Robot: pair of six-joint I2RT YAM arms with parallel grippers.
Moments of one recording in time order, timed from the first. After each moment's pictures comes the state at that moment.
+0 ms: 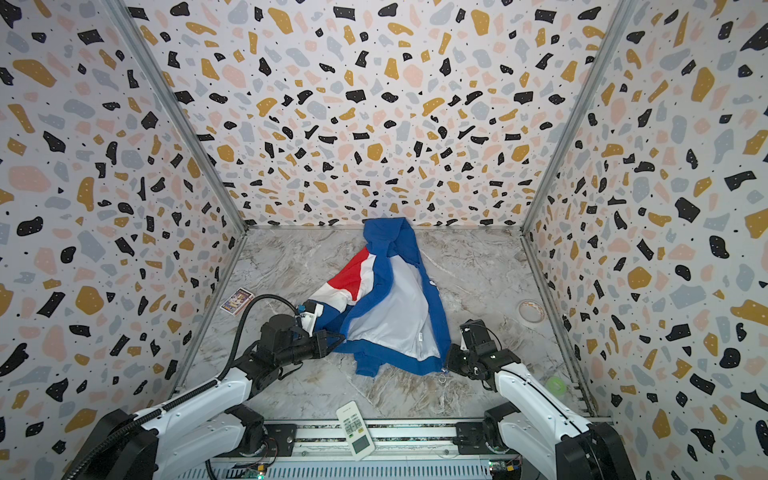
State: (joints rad) left arm -0.47 1.01 0.29 0.18 0.49 -0.69; right arm 0.39 0.94 0.35 -0.45 -0.24 0.65
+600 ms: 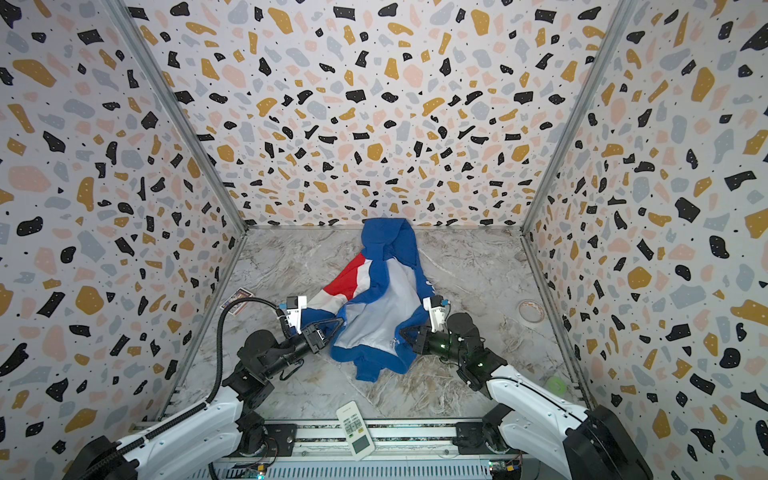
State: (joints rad) left arm -0.55 0.82 0.18 0.68 0.38 -1.00; right arm 0.63 1.00 0.33 0.37 -0.47 0.83
